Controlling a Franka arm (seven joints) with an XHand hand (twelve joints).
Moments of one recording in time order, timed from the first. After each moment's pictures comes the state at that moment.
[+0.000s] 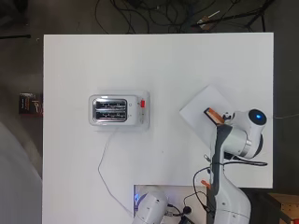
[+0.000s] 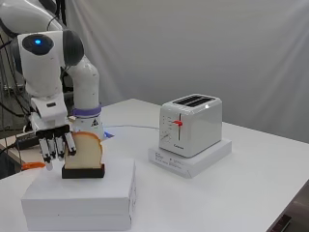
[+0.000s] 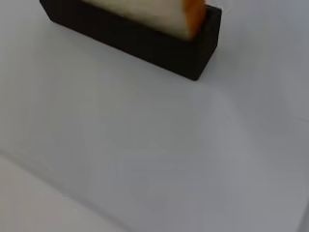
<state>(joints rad) 1.15 -0.60 -1.70 -1.97 -0.61 1.57 -0.83</state>
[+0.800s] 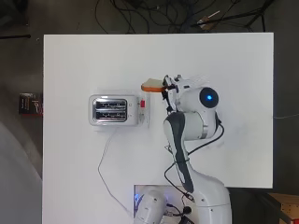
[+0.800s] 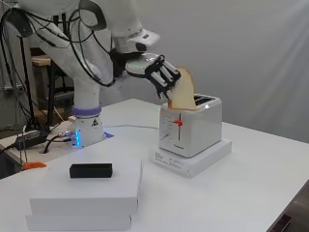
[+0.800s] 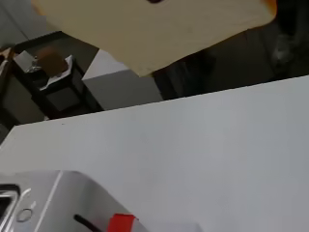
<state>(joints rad) 1.23 -0.66 -1.30 -1.98 -0.31 1.73 -0.92</state>
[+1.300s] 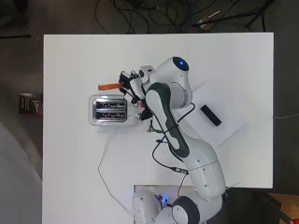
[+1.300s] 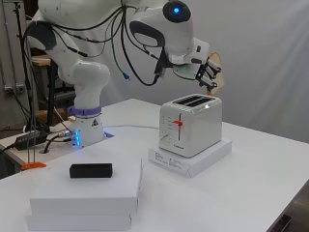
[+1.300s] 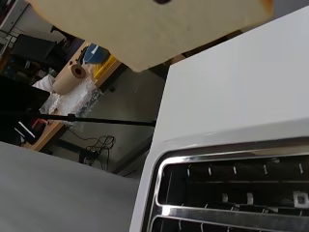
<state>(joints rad) 1.82 -0.74 -1.60 -1.76 0.01 1.52 -0.91</state>
